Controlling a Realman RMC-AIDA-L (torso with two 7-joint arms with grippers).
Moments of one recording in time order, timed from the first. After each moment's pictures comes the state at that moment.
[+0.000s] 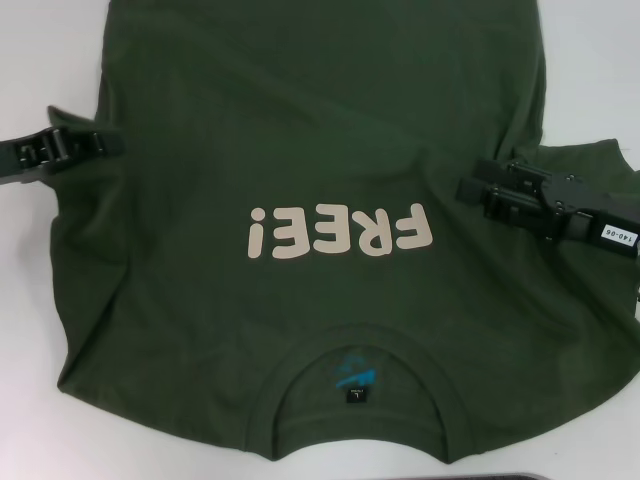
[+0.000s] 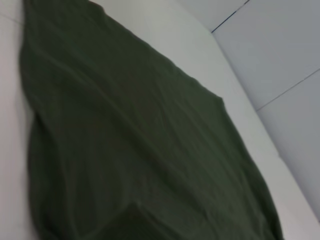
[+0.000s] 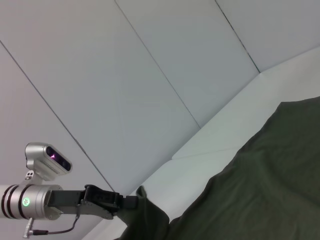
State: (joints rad) left arm -0.53 -2.09 0.36 0.79 2.30 1.53 -2.14; right arm 0.39 2.07 -0.39 -0.39 -2.02 -1.64 1.36
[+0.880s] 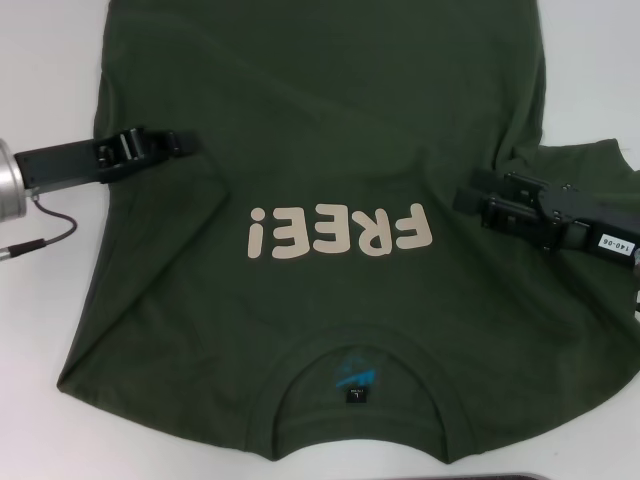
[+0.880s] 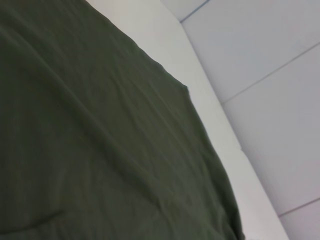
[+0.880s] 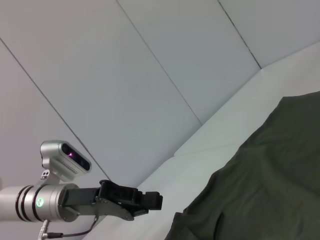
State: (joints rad) left arm -0.58 -2.15 0.37 0.69 2.27 1.49 -2.12; right arm 0.38 2.08 -0.39 -0.37 -2.02 -1.64 1.35
